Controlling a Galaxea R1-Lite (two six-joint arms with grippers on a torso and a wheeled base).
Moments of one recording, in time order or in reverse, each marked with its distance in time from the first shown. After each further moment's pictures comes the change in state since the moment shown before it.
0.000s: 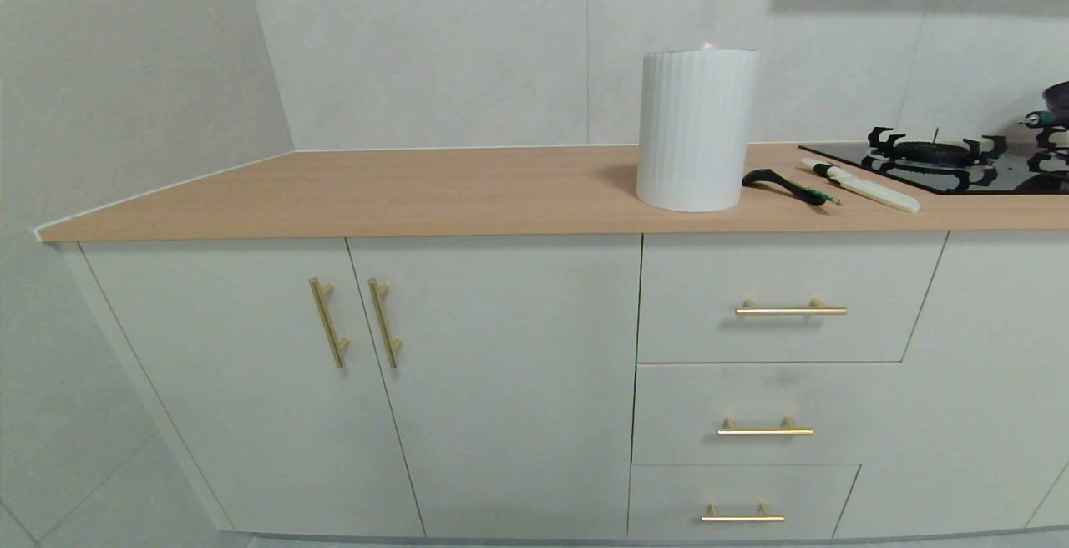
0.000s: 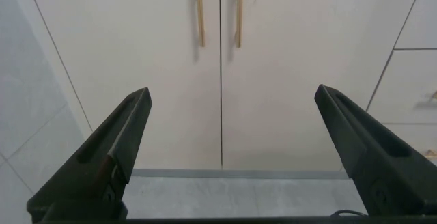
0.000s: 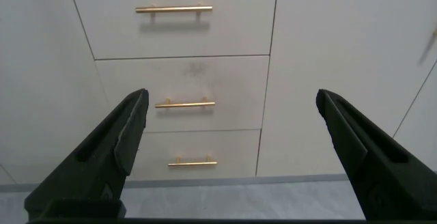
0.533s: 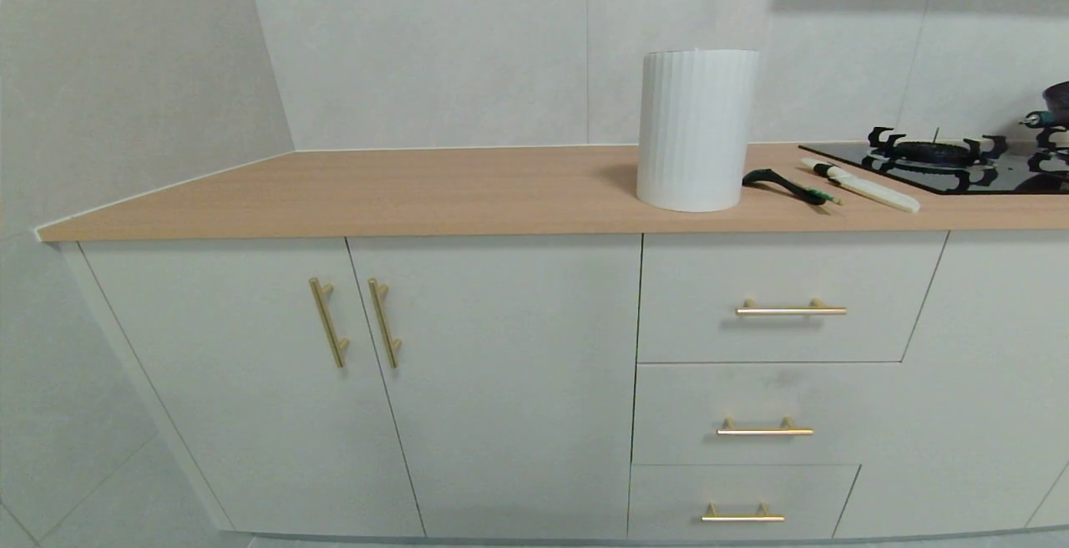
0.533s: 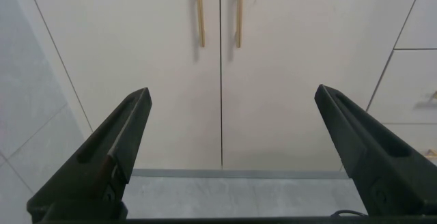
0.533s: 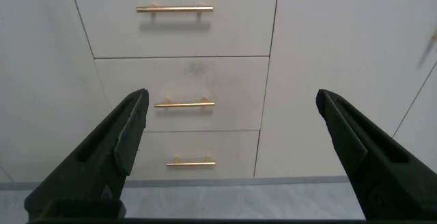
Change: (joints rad) left arm 0.000 0.000 0.000 0.000 0.000 0.000; right arm 0.001 0.000 -0.031 0.002 0.000 0.002
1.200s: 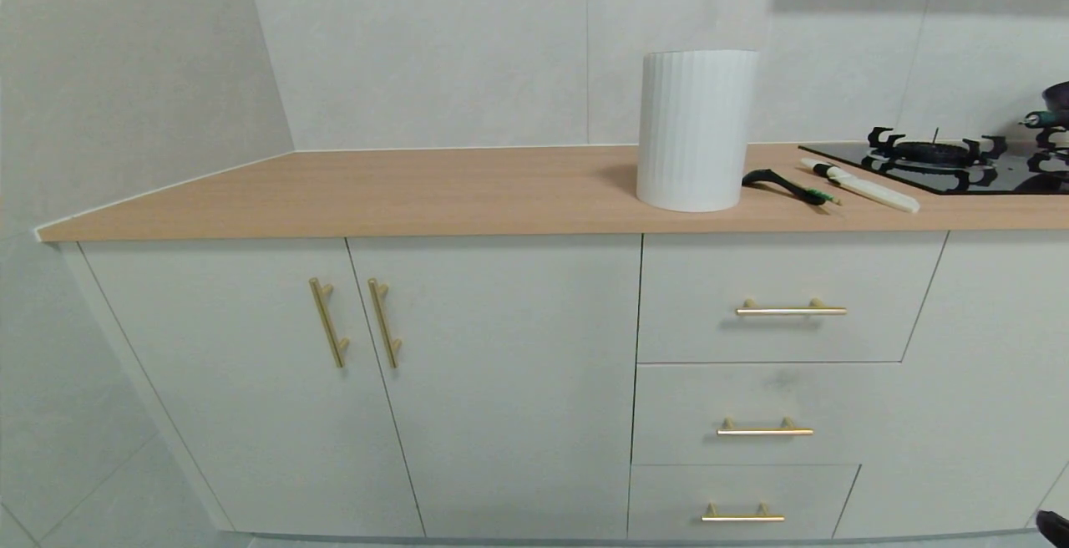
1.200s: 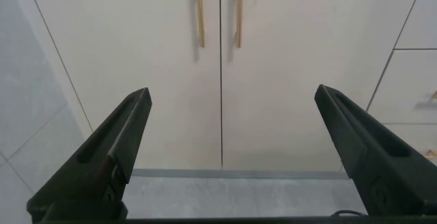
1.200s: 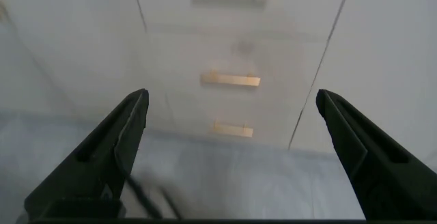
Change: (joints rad) left arm 0.000 0.000 0.000 0.000 0.000 0.000; right arm 0.125 0.643 -0.268 0.017 0.093 0.025
